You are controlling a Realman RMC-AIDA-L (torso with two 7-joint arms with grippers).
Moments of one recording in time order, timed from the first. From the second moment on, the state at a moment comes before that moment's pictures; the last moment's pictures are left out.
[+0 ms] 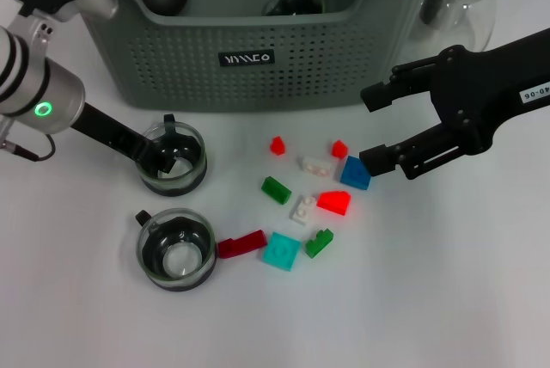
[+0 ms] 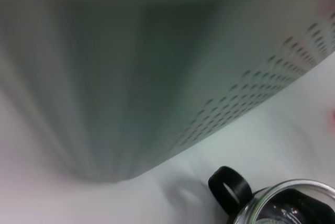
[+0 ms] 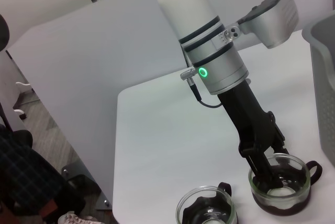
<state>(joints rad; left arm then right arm) -0.60 -2.17 1.05 1.11 2.76 1.42 -2.43 0.62 2.05 -1.02 -1.25 -1.99 -1.90 2.02</state>
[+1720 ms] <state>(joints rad) -0.58 -2.16 0.95 1.43 2.45 1.81 -2.39 0.74 2.07 -1.08 -1.12 -2.58 -1.81 2.09</state>
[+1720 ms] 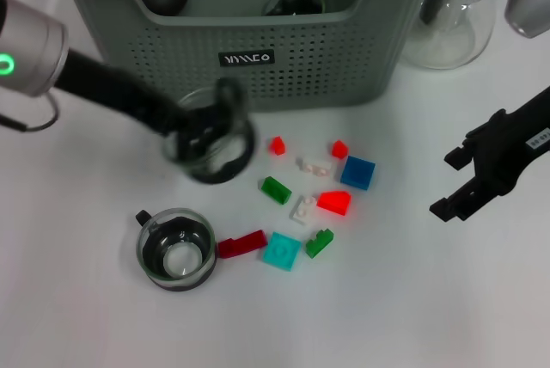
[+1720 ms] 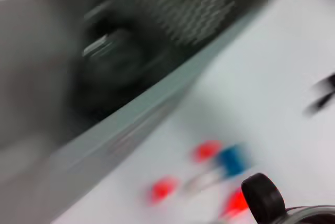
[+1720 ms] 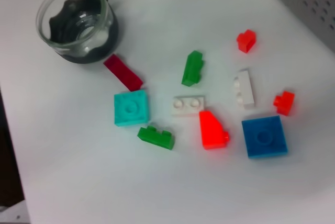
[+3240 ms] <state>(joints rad) -1.02 -2.05 0.99 0.72 2.62 0.93 -2.37 0.75 2.04 -0.90 -1.08 -2.50 -1.91 2.17</state>
